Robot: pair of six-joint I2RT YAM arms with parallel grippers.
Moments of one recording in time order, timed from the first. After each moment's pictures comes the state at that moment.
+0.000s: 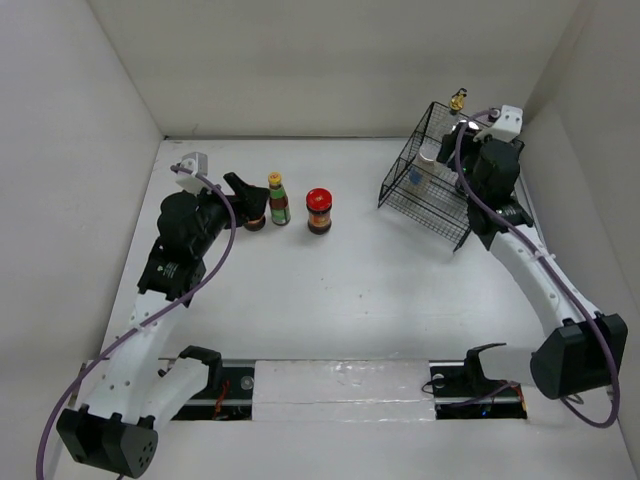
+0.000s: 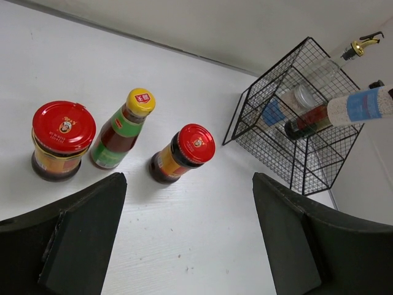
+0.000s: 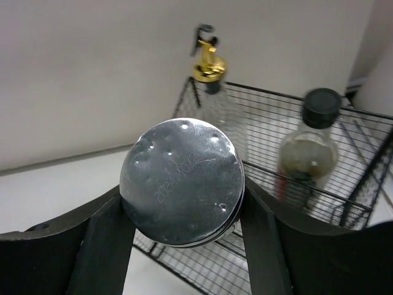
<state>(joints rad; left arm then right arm) -0.25 0.86 0.88 -0.18 0.10 -0.56 0.24 1.26 1.11 0.16 0.31 0.21</state>
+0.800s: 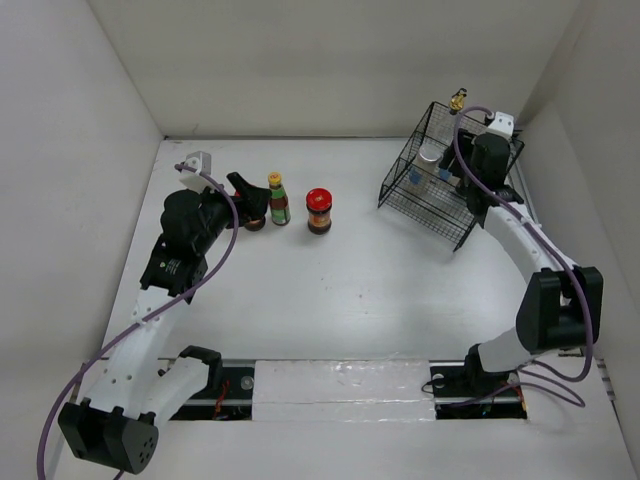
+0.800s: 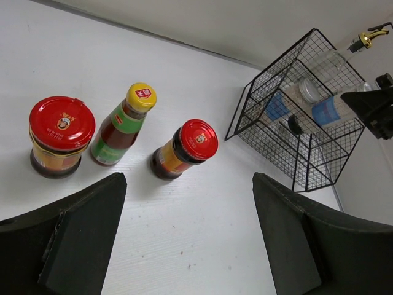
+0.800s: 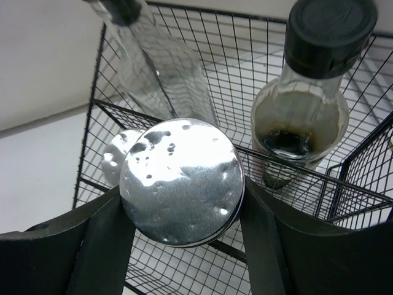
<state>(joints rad) -0.25 0.89 0.88 -0.18 0.11 -0.55 0.08 1.48 1.16 0.08 0.22 0.29</state>
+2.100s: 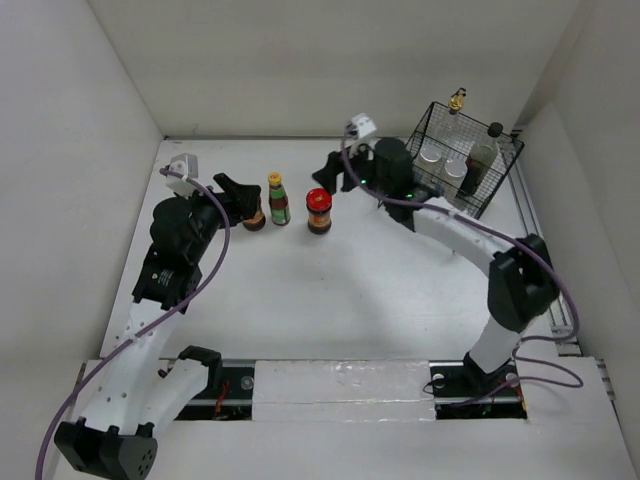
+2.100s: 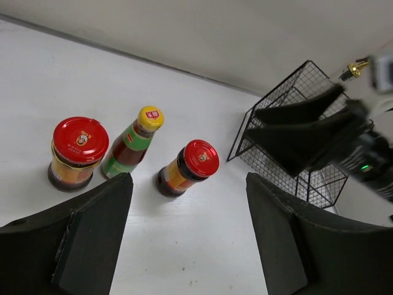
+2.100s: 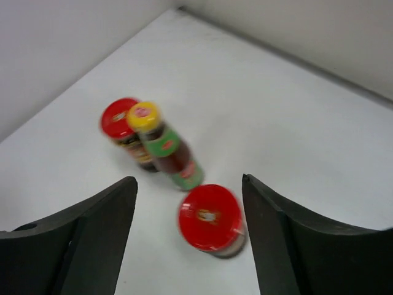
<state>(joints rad) -0.25 0.82 0.88 -0.17 0.05 -0.55 0.53 1.66 1.32 0.23 -0.22 0.19</state>
